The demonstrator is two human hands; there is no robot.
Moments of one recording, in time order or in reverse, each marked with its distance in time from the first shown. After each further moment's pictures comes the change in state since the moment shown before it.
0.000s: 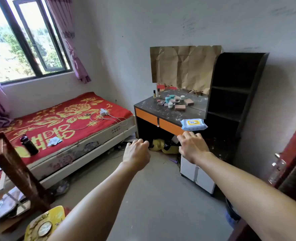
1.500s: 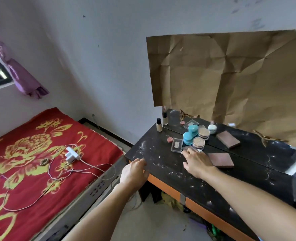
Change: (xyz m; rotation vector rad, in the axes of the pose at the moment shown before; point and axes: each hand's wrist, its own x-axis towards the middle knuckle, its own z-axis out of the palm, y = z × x) left_hand 0.794 -0.275 0.244 -0.268 -0.175 0.042; right_hand 0.787 0.111 0.307 0.243 -0.285 0.171
